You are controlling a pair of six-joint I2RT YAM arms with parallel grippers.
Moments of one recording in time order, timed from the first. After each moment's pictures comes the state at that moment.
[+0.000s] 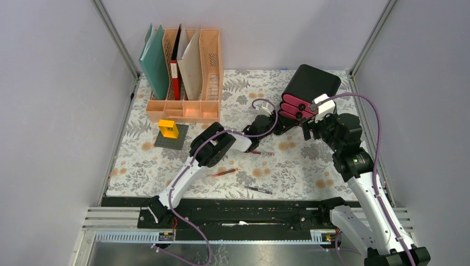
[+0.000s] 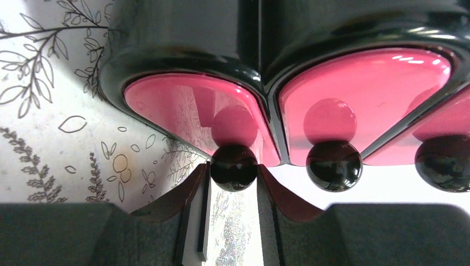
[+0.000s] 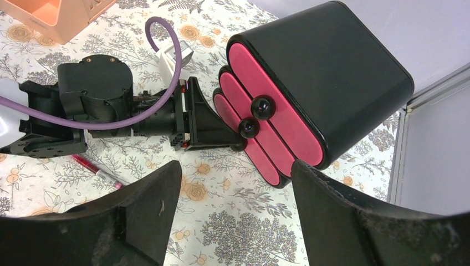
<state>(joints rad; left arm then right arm) -0.82 2.59 1.62 0.87 0.13 -1.36 0.21 0.78 0.79 -0.29 -0.14 -0.30</state>
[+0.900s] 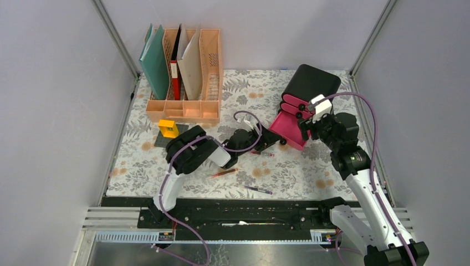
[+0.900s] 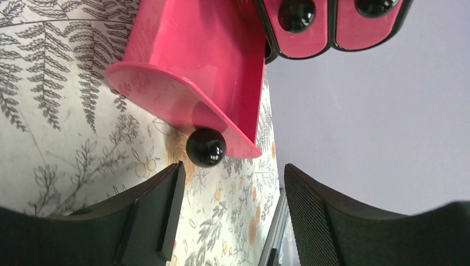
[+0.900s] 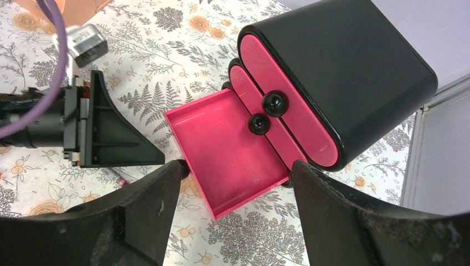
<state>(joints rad) -0.85 2.21 0.96 1.10 0.13 -1.28 0.21 0.81 0.77 -0.28 -0.17 -0.30</state>
